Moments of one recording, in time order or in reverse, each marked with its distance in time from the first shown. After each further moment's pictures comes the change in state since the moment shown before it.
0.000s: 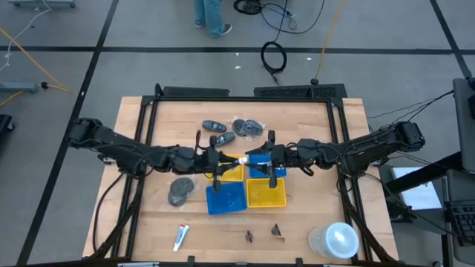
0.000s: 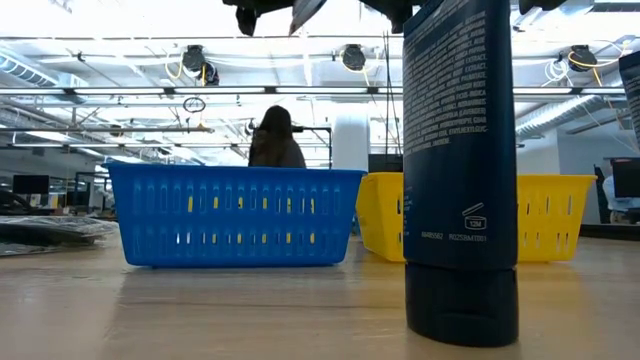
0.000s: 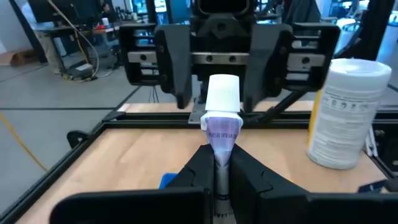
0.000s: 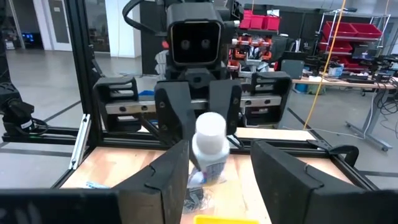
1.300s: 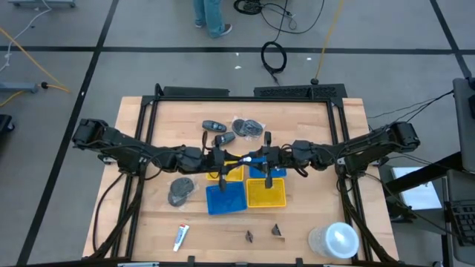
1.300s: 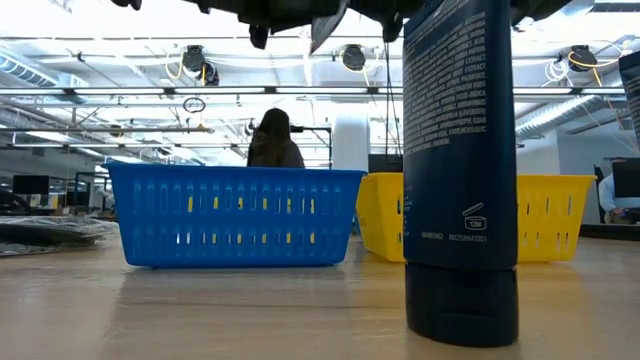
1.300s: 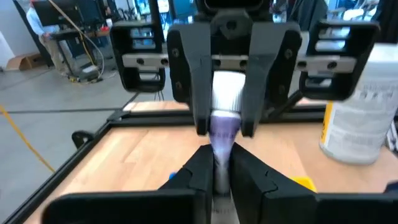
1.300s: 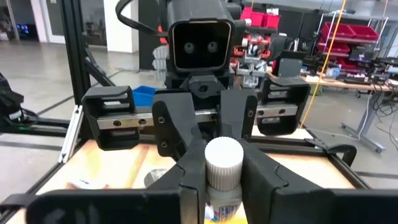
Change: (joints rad) left arm 0.026 0.072 0.001 0.044 0.013 0.031; right arm -0.014 0.065 0.000 0.054 0.005 -0.028
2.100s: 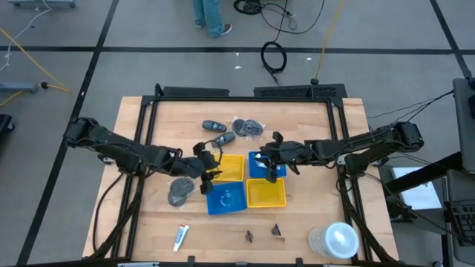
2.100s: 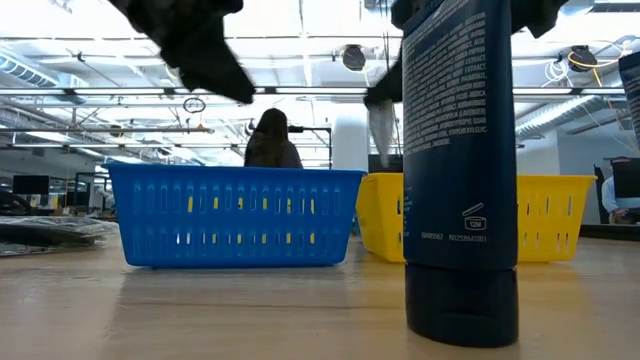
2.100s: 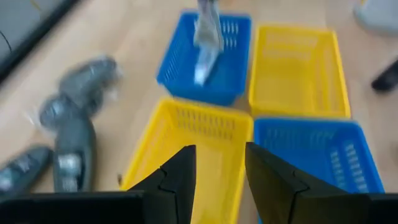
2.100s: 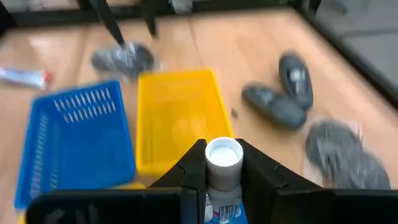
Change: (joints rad) left arm -0.062 -0.125 -0.001 -0.733 -0.035 -0.385; right arm -0.057 -0.047 0.000 -0.603 0.101 0.223
